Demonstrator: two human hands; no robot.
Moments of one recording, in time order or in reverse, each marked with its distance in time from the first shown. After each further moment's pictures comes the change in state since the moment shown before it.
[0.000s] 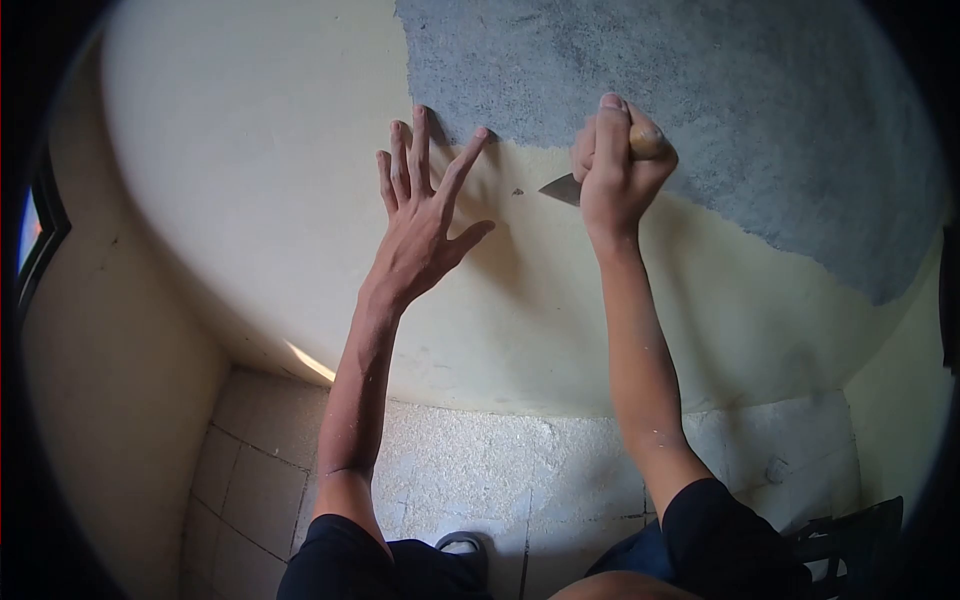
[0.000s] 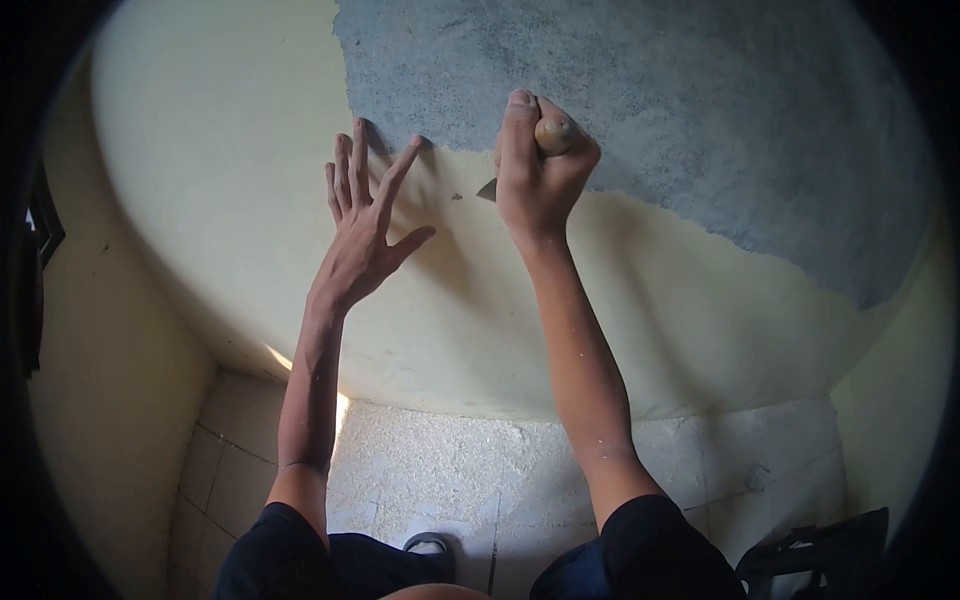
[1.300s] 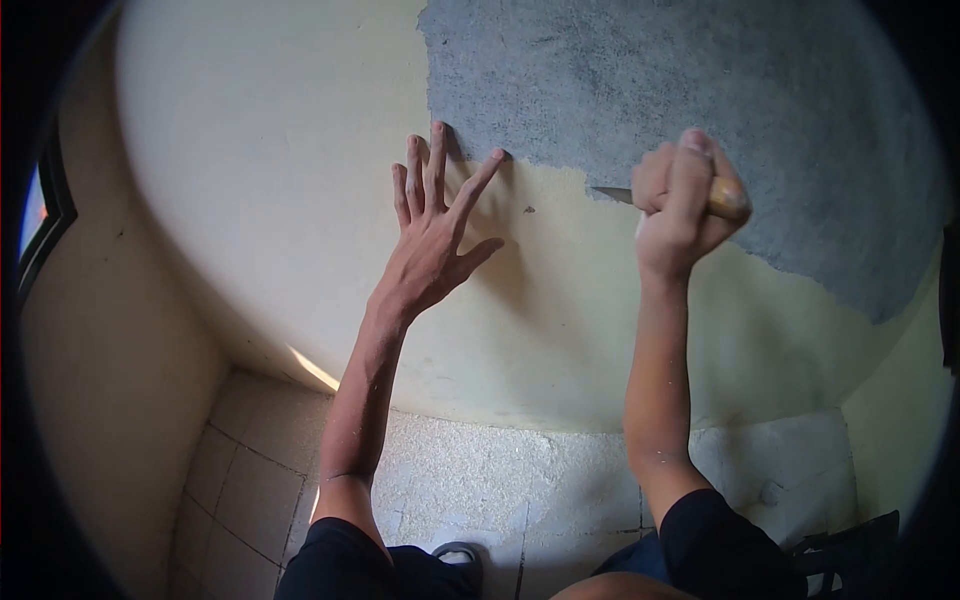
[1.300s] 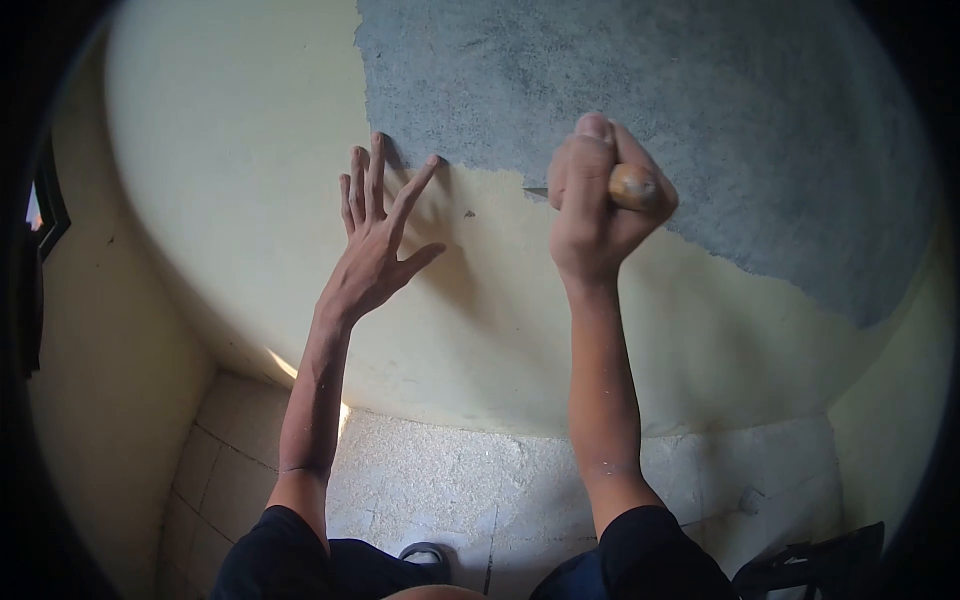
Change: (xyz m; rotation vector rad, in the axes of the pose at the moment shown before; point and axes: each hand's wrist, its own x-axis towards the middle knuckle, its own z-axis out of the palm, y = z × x) left_hand -0.002 -0.006 0.004 -0.018 -0.017 0.007; right_hand 0.012 -0.039 -0.024 0.030 -0.020 -0.172
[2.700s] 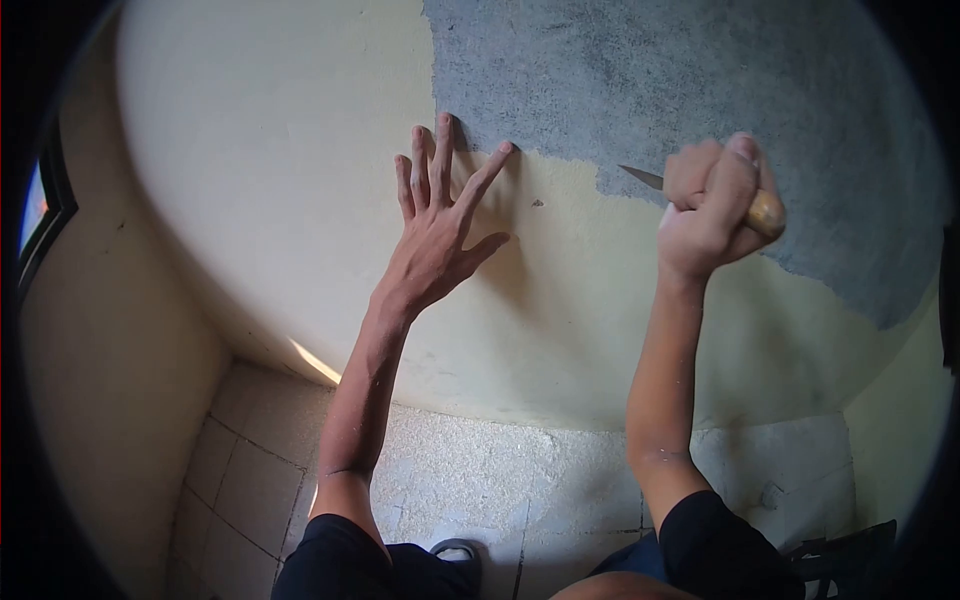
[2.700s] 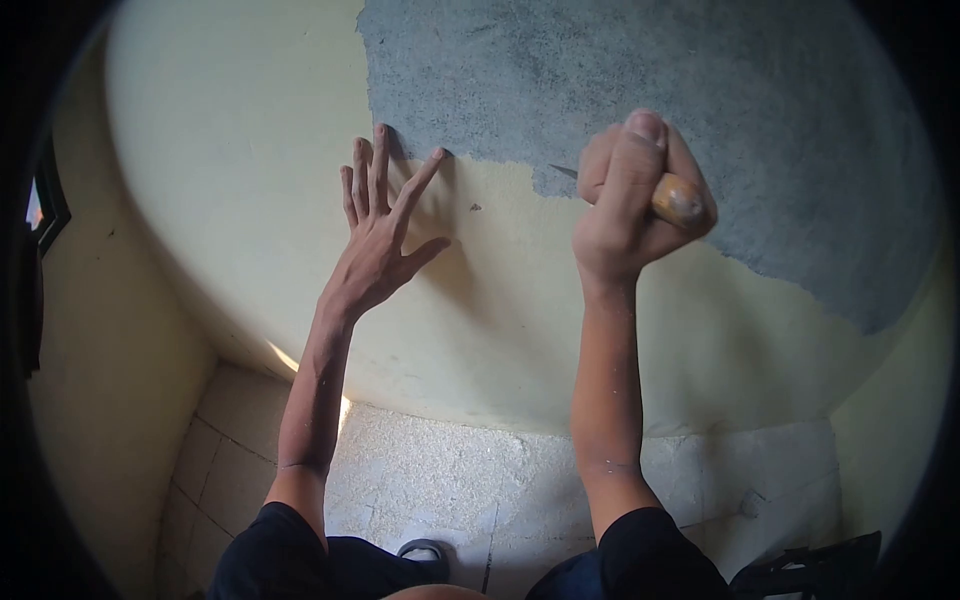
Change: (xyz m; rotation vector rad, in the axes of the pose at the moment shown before) left_hand -0.001 -0.007 0.009 0.008 0.007 0.010; right_hand 0.004 0.000 -0.006 0.007 0.042 -0.086
